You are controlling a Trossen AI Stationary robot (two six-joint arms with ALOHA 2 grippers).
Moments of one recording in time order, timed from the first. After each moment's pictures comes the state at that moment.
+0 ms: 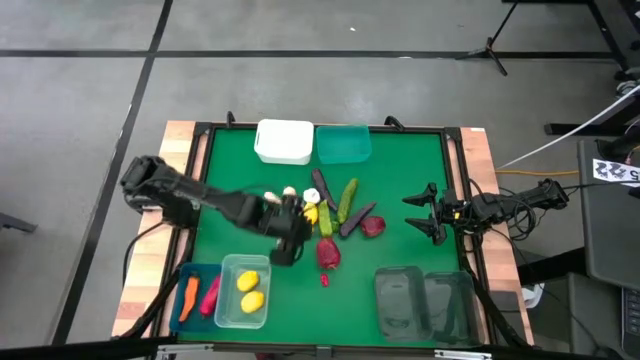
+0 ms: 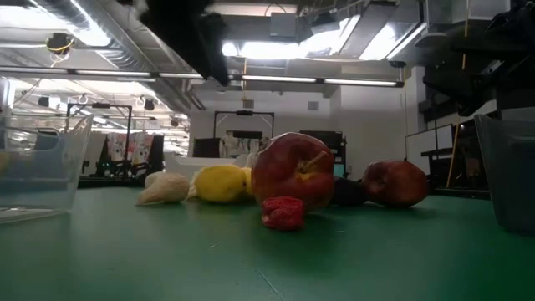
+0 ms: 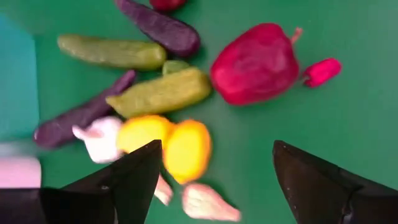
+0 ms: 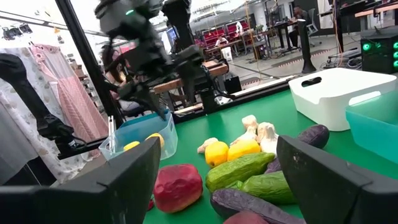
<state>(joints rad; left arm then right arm) -0.25 1.64 1.32 -0.78 -0.27 -0.04 0.31 0.02 0.01 0.06 0.35 0.28</state>
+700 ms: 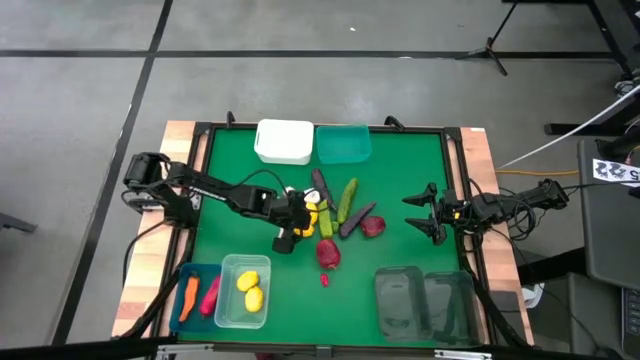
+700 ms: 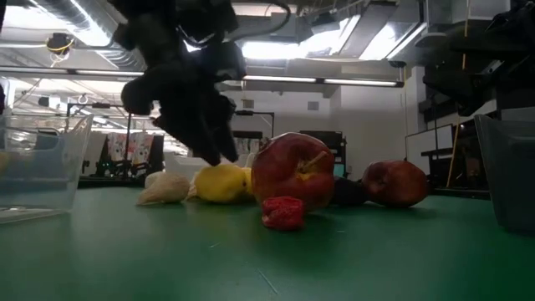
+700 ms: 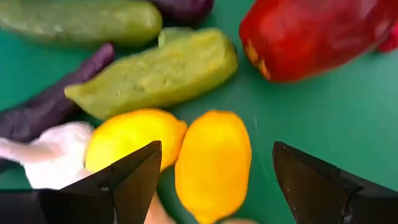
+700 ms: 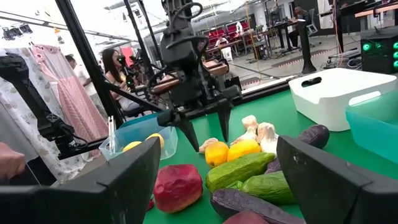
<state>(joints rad) -0.06 1.64 0.91 -0.24 -0.07 0.15 0.31 0.02 0.01 0.06 0.35 0.28</state>
